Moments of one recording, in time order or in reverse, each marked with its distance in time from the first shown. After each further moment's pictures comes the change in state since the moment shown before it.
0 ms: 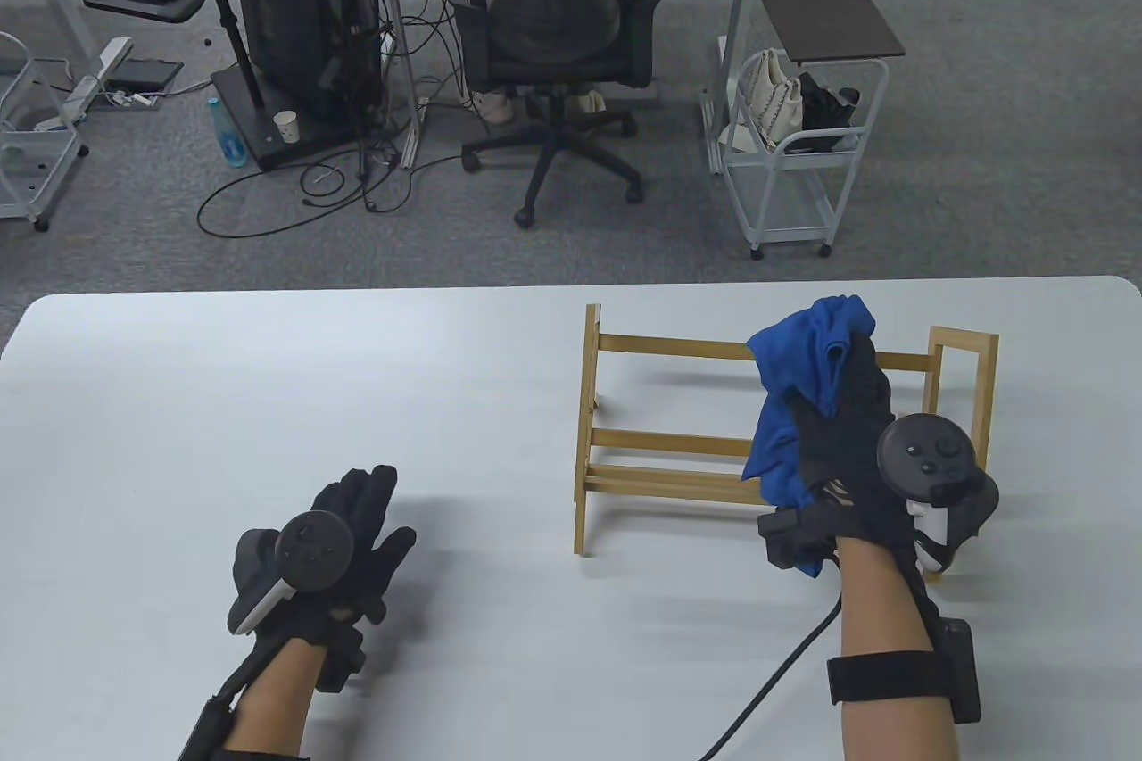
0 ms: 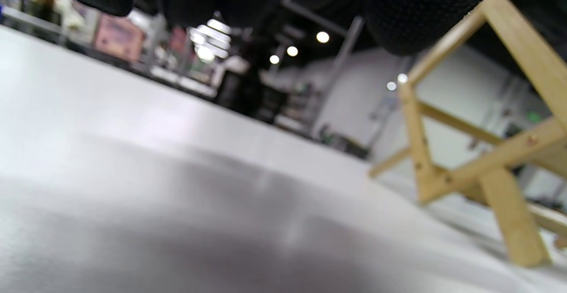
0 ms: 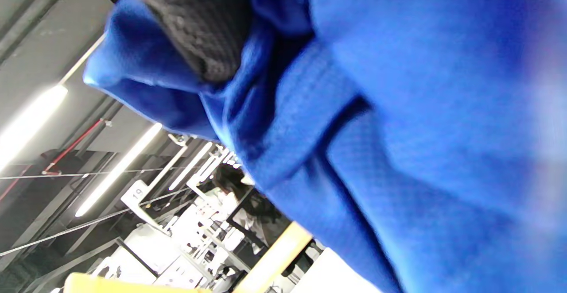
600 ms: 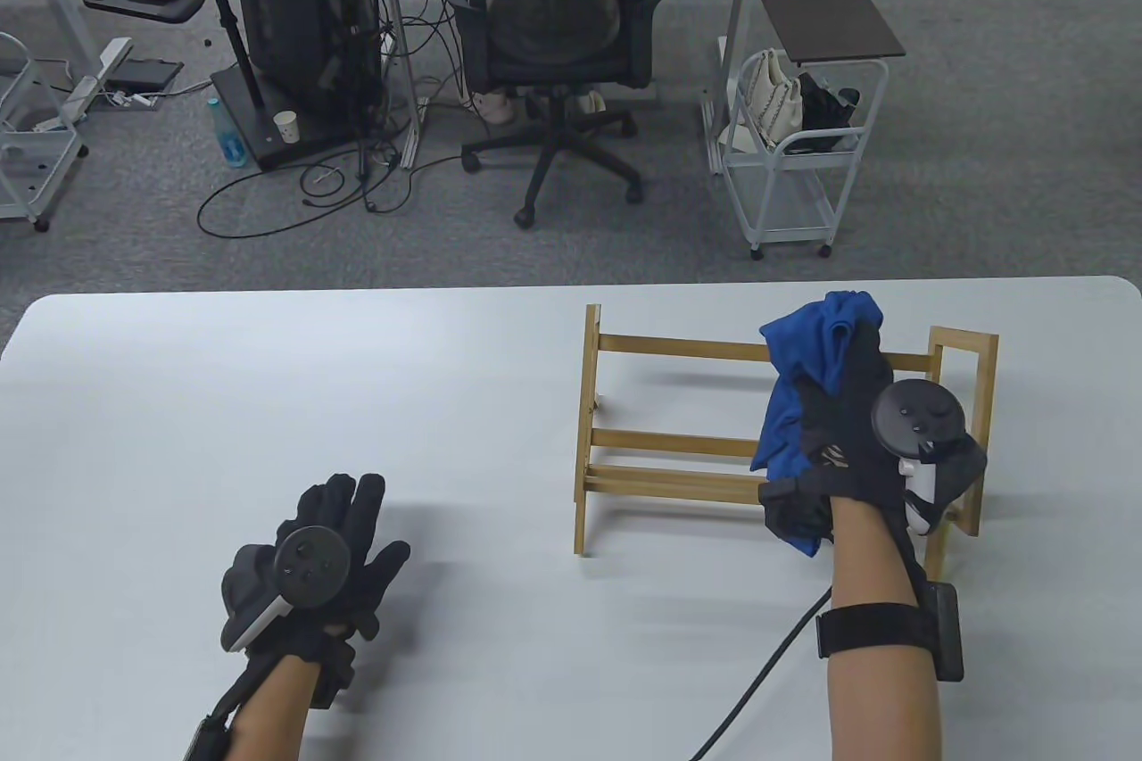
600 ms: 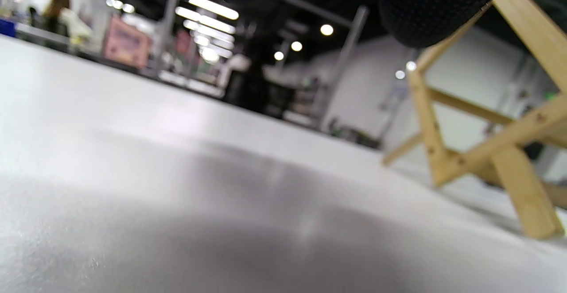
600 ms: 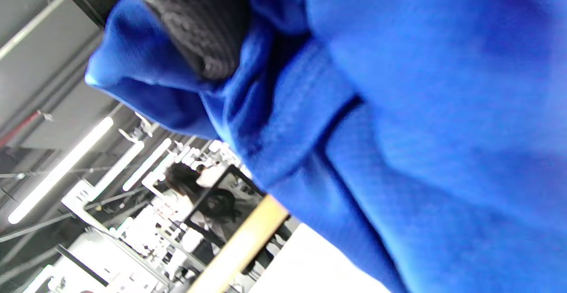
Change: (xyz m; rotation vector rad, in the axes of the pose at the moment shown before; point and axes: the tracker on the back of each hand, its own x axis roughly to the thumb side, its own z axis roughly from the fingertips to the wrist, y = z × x) left_hand -0.001 -0.002 0.013 -0.016 0.020 -0.049; right_hand -0.014 0.024 -0.033 0.022 0.137 0.078
